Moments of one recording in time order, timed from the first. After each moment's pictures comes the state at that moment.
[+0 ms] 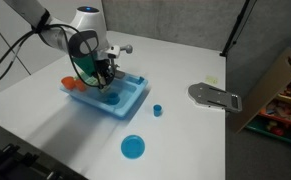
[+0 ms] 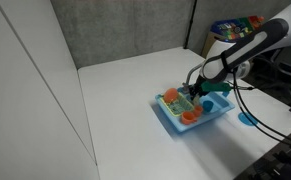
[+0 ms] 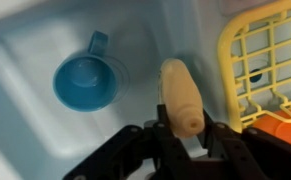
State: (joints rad) arm 0.02 0.70 0.00 -1.94 0.17 2.71 0.28
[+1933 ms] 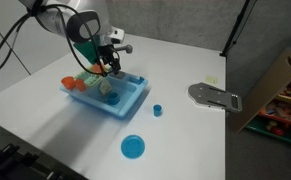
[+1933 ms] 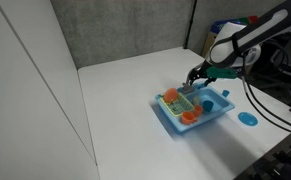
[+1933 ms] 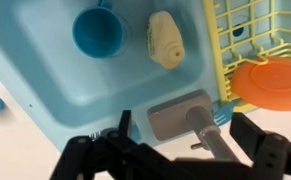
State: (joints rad) arm -0.01 0.59 0.00 -1.96 0.17 2.71 0.27
